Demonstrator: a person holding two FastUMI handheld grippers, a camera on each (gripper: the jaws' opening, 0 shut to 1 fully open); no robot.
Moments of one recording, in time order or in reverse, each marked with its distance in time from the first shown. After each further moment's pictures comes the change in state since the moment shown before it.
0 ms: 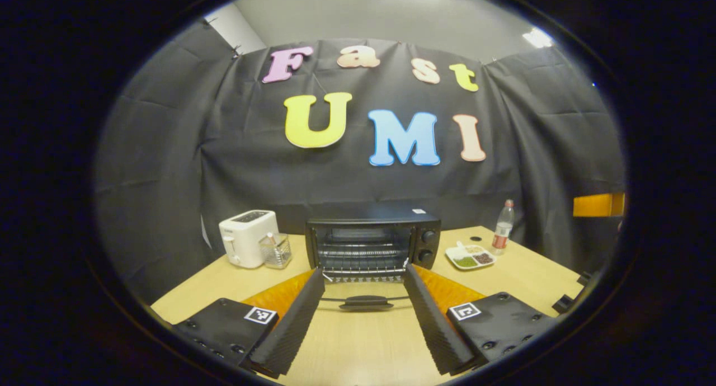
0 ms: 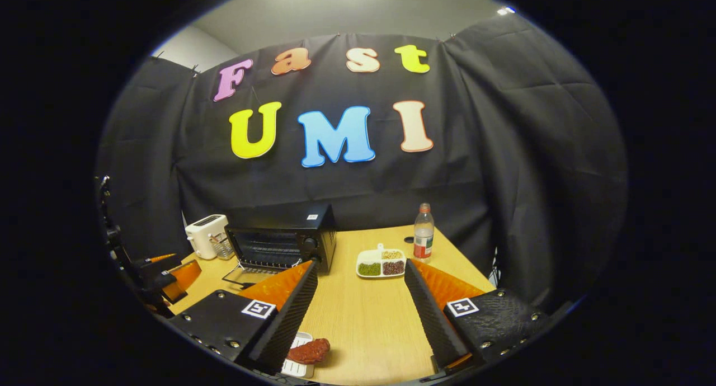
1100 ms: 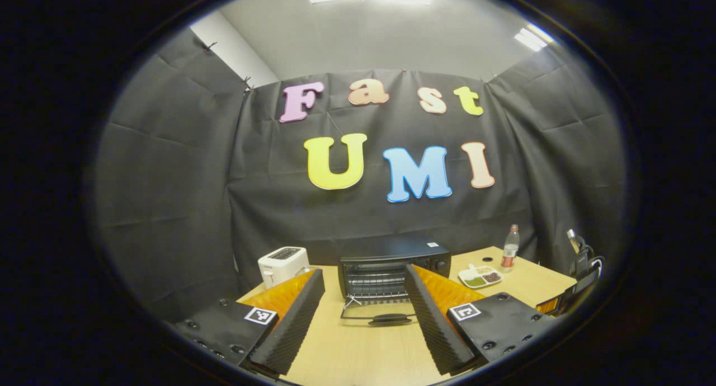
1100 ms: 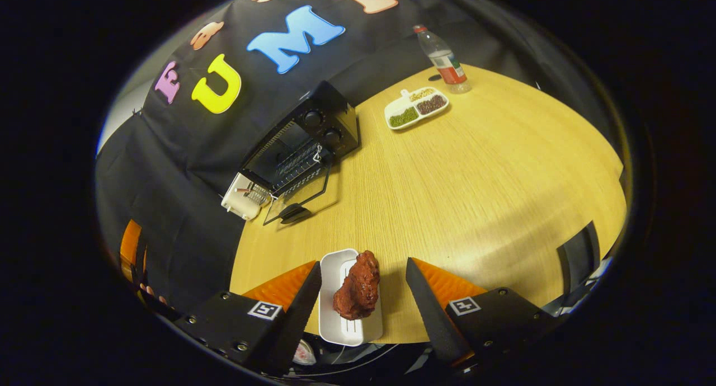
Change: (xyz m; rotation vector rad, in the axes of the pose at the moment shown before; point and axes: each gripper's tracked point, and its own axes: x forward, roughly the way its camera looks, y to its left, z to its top) left arm -0.064 0.024 0.072 0.055 -0.117 0.081; right arm 0.021 0.057 -0.194 0.514 0.616 0.230
